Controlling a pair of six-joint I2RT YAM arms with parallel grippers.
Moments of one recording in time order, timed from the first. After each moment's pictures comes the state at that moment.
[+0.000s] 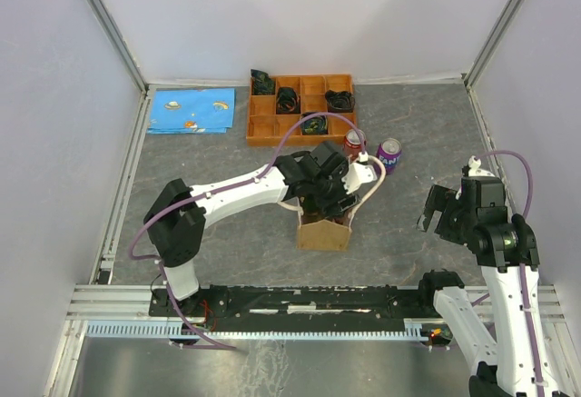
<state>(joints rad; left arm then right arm) -0.96 1.79 1.40 -0.50 0.23 0.31 0.04 0.66 0.99 -1.27 0.08 0.37</state>
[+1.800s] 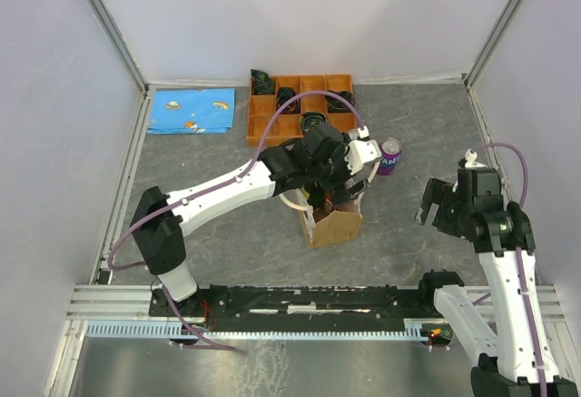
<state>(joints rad) -0.97 1.71 1.48 -0.43 0.19 0.27 0.04 0.71 0.99 -1.25 0.07 0.37</state>
